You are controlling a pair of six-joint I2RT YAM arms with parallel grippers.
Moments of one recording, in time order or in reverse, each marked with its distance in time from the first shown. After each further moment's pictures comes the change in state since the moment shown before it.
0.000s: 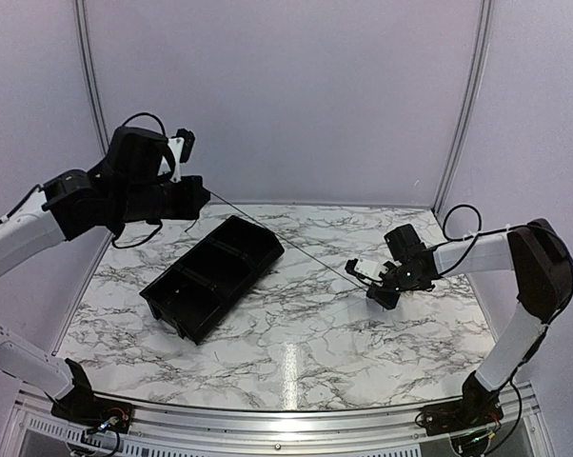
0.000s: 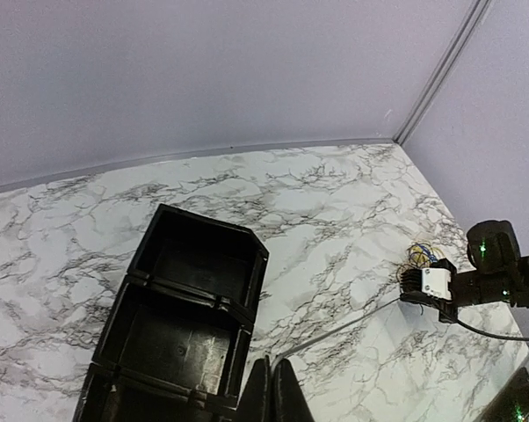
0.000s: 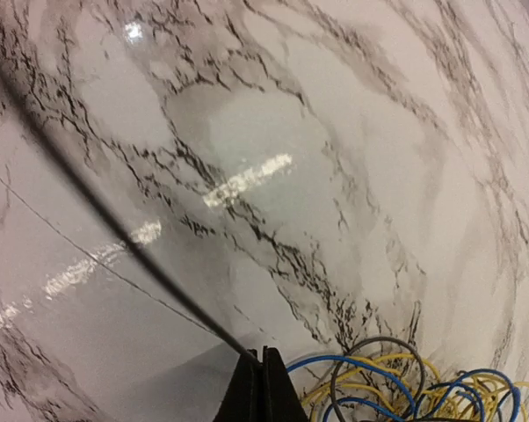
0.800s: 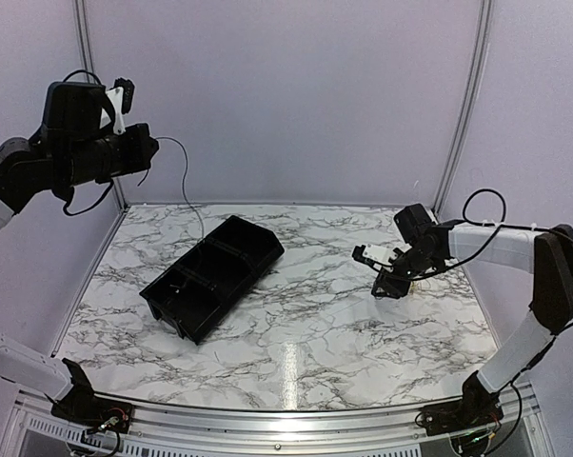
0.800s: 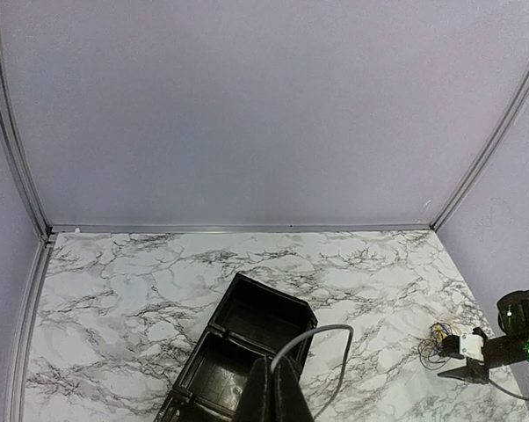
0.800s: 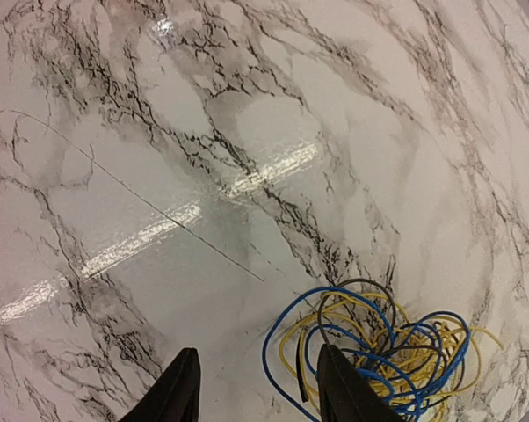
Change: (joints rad) left arm 0.081 -0.081 0.285 -0.227 -0.151 0.029; right arm -0.016 -0.106 0.136 -0.300 -0.115 -0.034
